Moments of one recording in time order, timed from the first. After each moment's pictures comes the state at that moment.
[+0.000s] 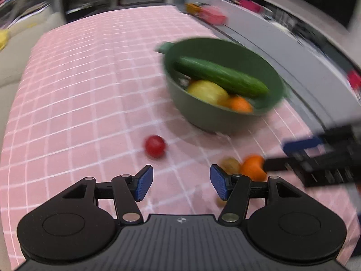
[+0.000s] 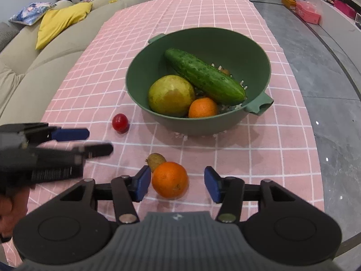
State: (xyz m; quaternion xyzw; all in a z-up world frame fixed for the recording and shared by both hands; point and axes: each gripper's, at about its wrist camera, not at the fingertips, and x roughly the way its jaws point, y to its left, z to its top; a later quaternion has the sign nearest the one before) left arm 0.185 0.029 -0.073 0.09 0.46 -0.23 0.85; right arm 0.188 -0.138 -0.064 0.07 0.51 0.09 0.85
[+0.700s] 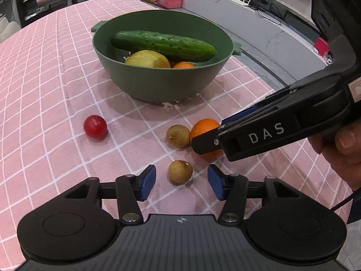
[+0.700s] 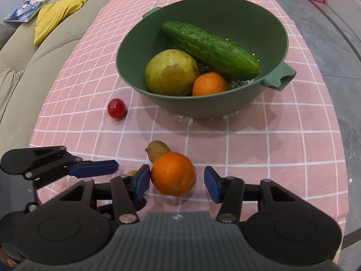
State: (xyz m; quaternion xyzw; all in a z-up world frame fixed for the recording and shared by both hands) left arm 0.163 -0.001 -0.097 0.11 0.48 -0.32 0.81; right arm 0.204 -0.135 -0.095 0.10 0.55 0.11 0.82
